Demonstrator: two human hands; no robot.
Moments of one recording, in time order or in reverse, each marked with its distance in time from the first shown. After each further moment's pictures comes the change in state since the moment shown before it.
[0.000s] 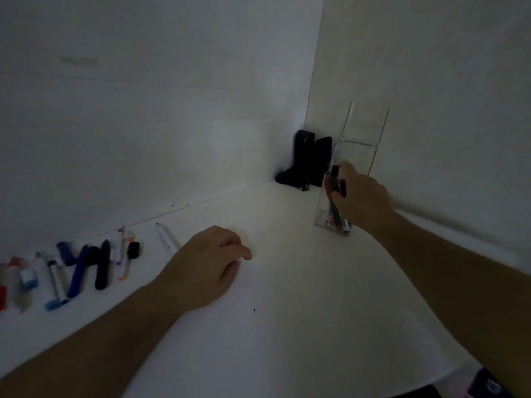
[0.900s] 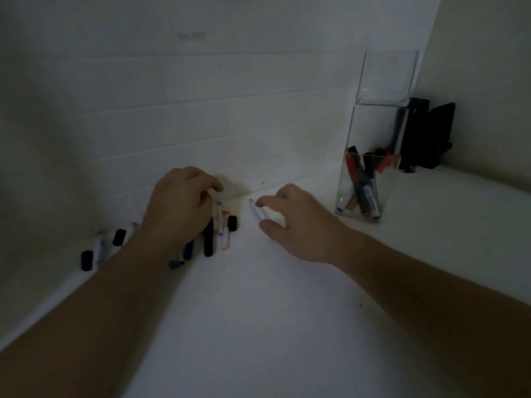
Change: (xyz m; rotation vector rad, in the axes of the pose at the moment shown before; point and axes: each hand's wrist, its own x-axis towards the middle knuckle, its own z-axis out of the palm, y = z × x) left_hand -0.070 -0.103 -0.110 0.371 0.131 -0.624; right_hand -0.070 -0.252 0.044 0.609 -0.318 -0.614
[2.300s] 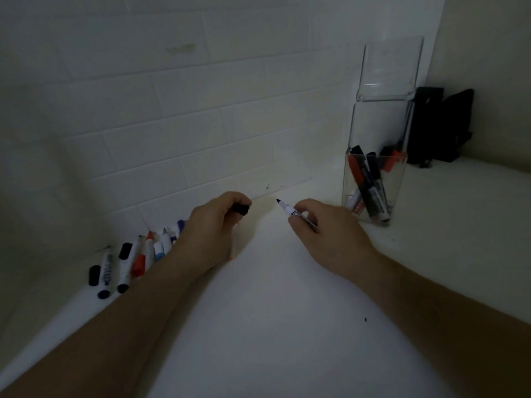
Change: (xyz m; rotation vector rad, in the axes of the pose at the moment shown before) left_hand -0.010 0.046 0.018 -0.374 -0.155 -0.120; right_hand -0.022 0.035 0.003 0.169 0.238 0.158
